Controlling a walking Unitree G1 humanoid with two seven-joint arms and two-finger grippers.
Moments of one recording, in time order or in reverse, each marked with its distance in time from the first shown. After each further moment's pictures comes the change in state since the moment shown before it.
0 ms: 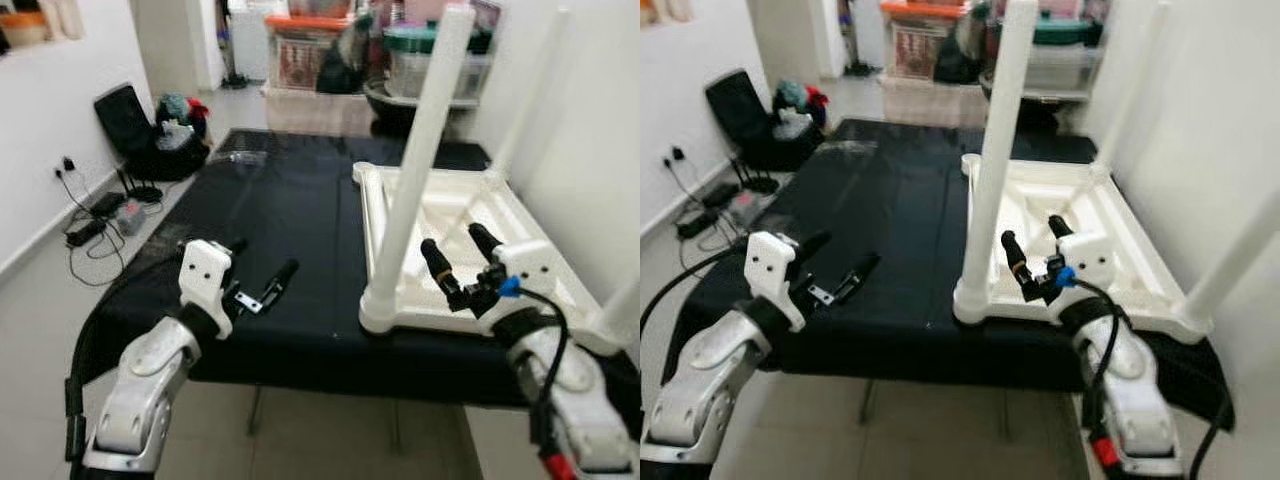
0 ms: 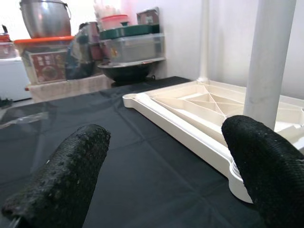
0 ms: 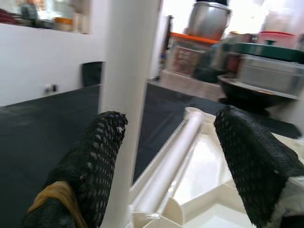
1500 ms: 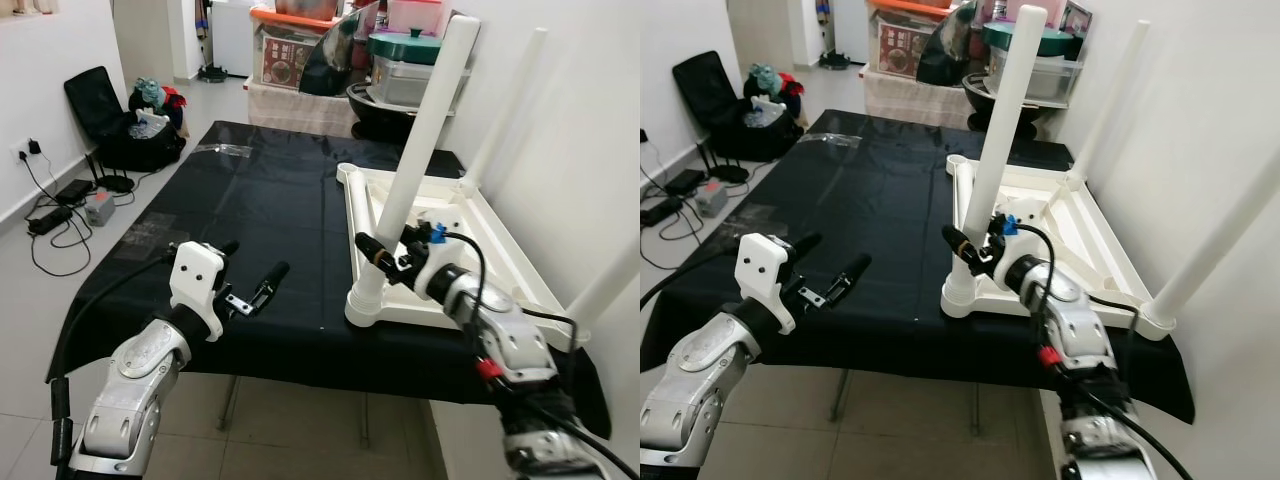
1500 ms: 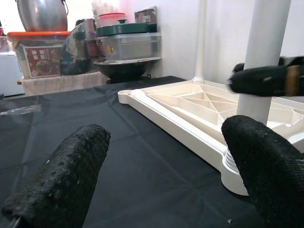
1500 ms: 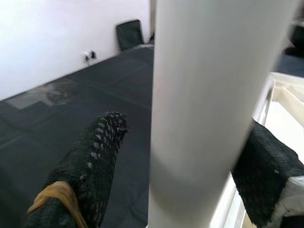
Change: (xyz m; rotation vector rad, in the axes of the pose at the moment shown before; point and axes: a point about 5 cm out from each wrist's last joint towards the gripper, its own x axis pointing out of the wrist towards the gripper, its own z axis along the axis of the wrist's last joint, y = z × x) left arm 0.000 0.001 0.000 0.019 0.008 0.017; right arm 0.098 0.032 -0.026 0.203 0.172 0.175
